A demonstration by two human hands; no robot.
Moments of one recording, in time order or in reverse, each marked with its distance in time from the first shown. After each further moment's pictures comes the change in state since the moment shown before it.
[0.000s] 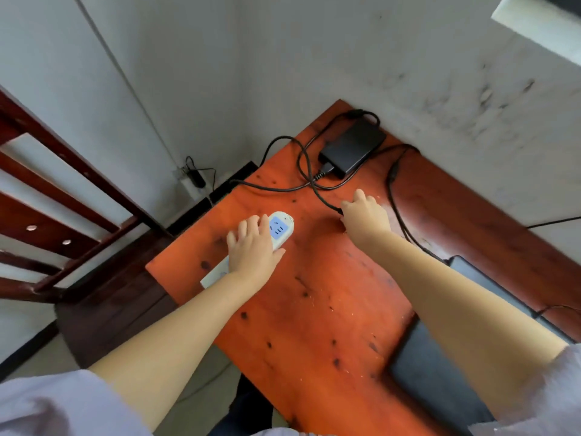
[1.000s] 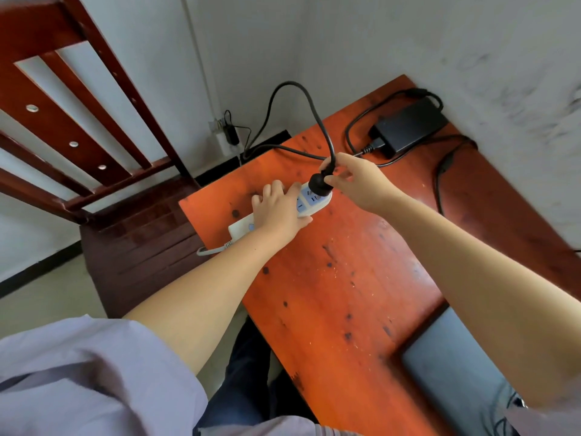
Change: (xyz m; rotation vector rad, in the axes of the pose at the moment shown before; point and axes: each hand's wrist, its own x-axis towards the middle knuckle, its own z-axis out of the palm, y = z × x) left_hand -0.001 -0.013 0.007 -0.188 -0.036 -0.151; right_hand 0.007 -0.062 -0.032 0.726 -0.099 -0.345
